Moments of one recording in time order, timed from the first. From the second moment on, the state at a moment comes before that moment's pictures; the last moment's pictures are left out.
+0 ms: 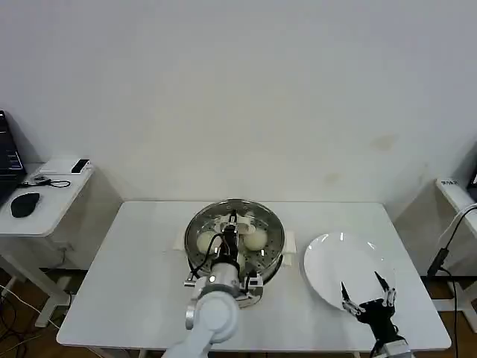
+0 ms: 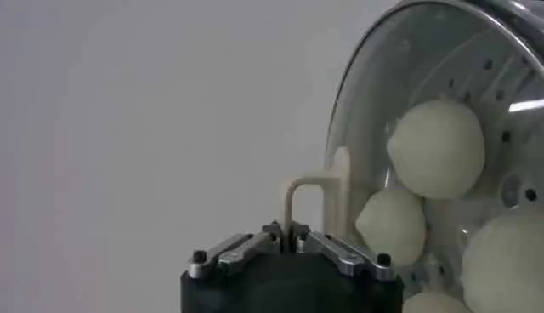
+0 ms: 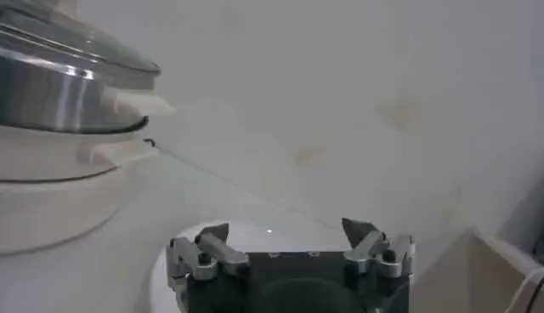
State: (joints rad) left arm 1.03 -1.43 0.06 -1.87 1.54 0.51 0.32; right arm -1.68 1.46 0.82 2.02 -0.18 0.07 -0.22
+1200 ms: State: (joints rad) left arm 1.17 -1.32 0.02 -2.09 1.48 0.48 0.28; right arm -1.67 1.45 0.80 2.01 -0.18 0.06 -0.21
